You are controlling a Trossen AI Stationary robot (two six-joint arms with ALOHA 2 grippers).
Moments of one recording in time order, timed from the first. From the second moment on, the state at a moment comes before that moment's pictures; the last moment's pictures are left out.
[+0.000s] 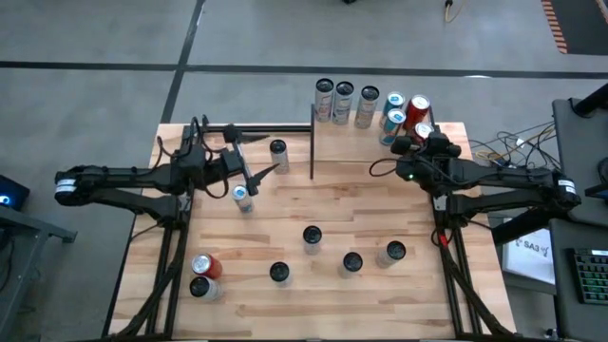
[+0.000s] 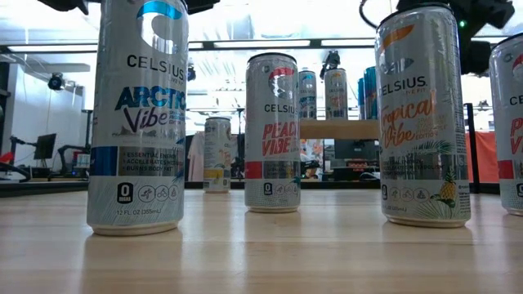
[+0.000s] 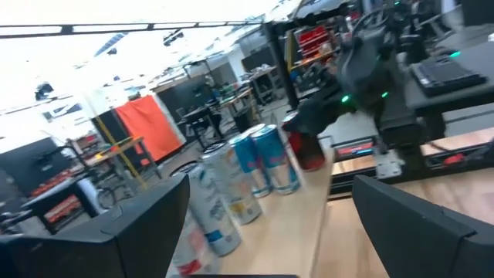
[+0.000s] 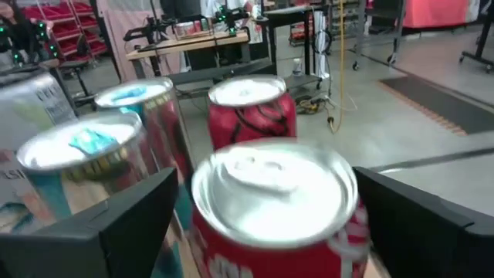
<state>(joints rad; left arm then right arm) 0.12 0.96 0.69 0.39 -0.24 0.45 -0.20 0.91 0.70 -0.64 1.35 1.00</state>
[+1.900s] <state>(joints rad) 0.26 0.95 0.71 0.24 0.21 0.28 -0.16 1.14 1.50 -1.56 0.12 0.90</state>
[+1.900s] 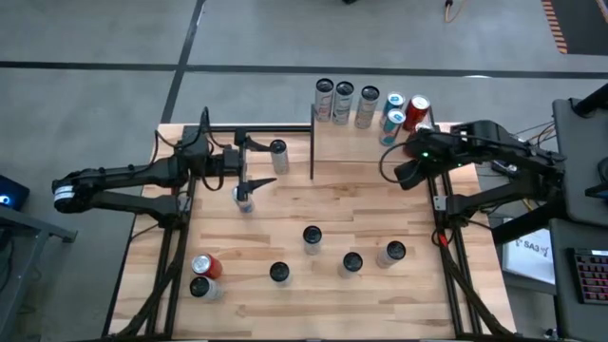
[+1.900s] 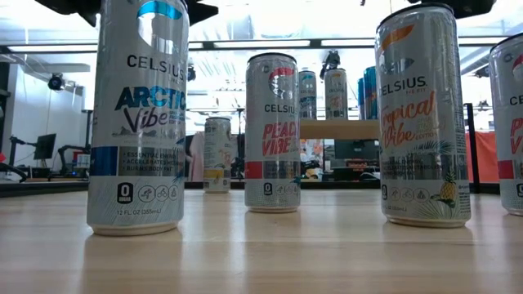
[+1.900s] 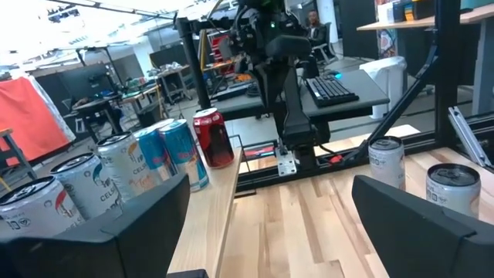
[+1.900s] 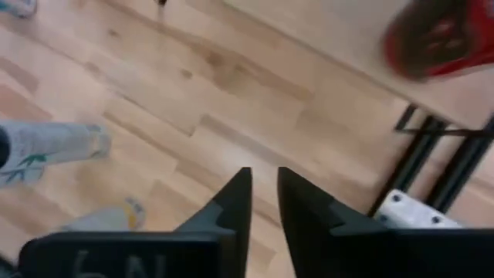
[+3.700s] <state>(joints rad) 0.26 0.95 0.70 0.26 0.20 0.28 -0.29 1.13 1.30 -1.38 0.63 0.73</state>
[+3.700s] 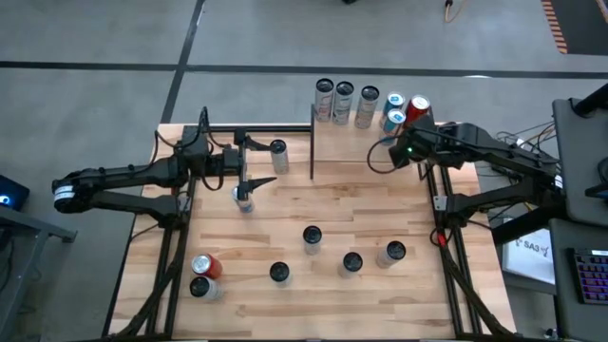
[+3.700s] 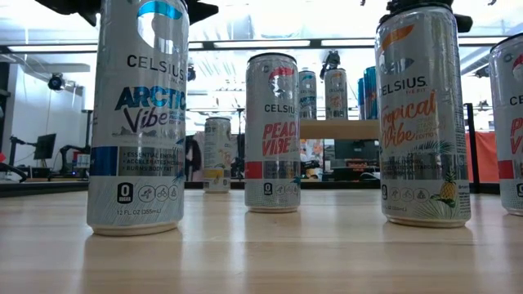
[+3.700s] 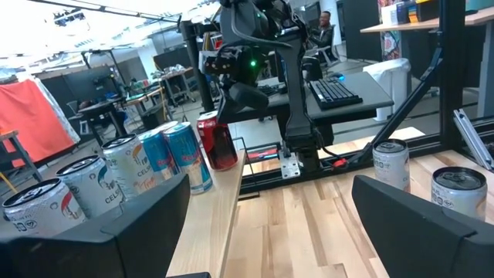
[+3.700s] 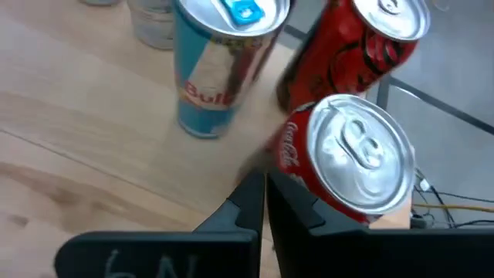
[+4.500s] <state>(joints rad) 0.26 0.95 0.70 0.24 0.20 0.29 -0.30 1.12 1.34 -1.51 0.66 0.82</state>
